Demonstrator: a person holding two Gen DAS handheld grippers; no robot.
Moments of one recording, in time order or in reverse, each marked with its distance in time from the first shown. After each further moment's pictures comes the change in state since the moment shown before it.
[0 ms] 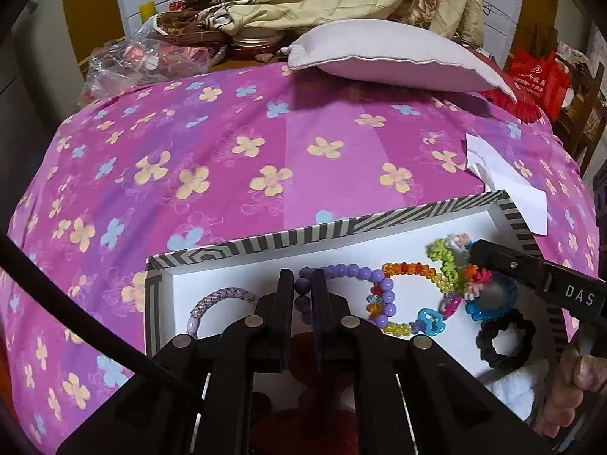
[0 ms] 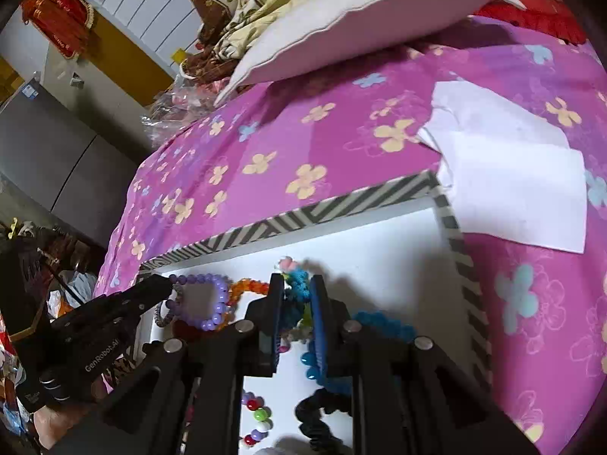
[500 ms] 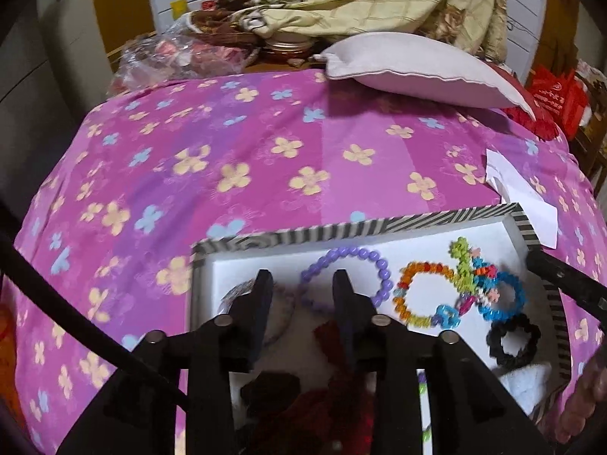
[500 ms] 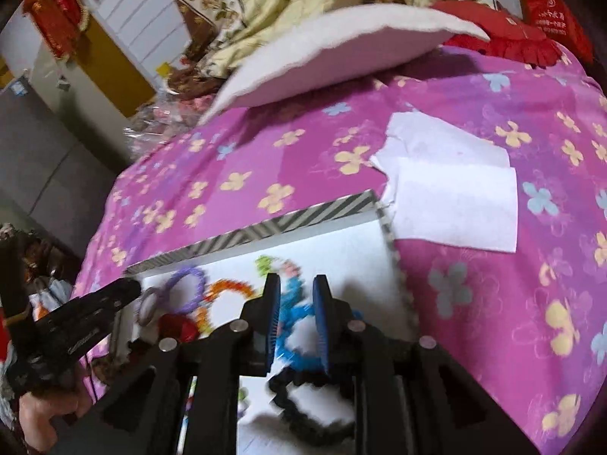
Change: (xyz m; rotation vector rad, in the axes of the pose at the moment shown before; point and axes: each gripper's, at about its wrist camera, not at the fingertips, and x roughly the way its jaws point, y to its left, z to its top) left arm -0.023 0.020 -0.008 -0.067 -0.014 0.068; right arm -0.048 0.007 -0.016 -0.022 -0.088 -0.072
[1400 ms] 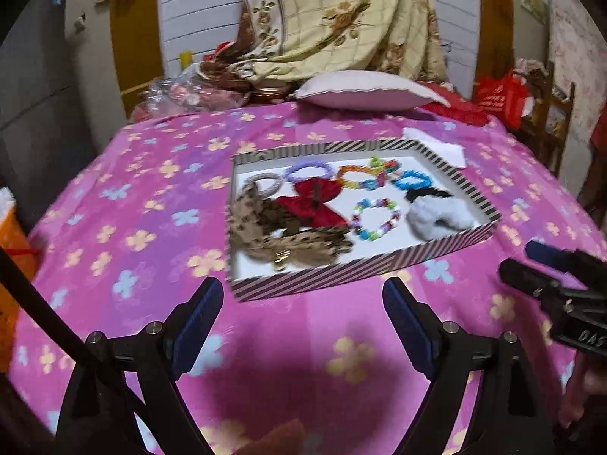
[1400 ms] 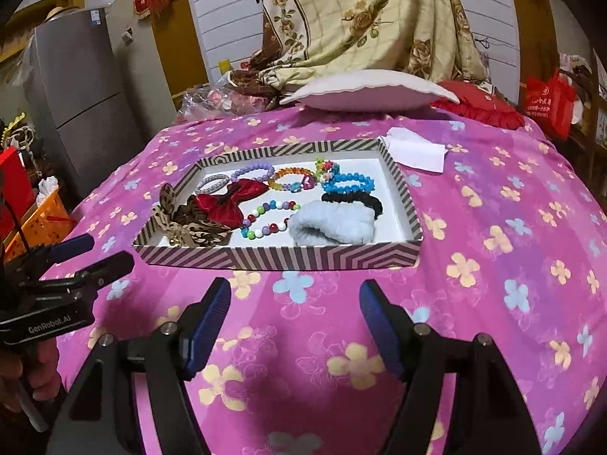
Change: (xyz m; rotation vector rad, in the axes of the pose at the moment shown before) left arm -0.140 0.004 -0.191 0.066 -0.236 -0.086; right arm -0.138 0.063 -0.197 -0.271 -0.157 -0.155
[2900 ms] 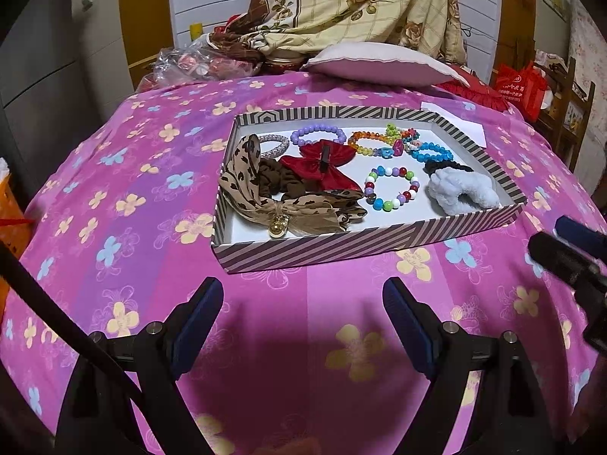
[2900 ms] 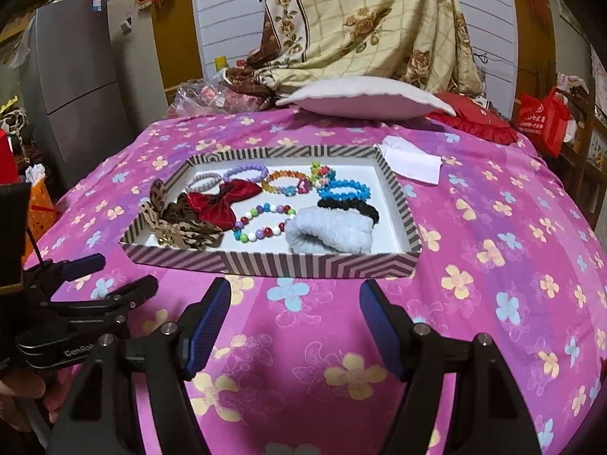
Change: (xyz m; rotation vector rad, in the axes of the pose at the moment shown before) left arm 0.031 -0.005 -0.016 -0.036 0.089 0.060; right arm 0.000 0.018 0.006 -0.065 -0.043 -0.065
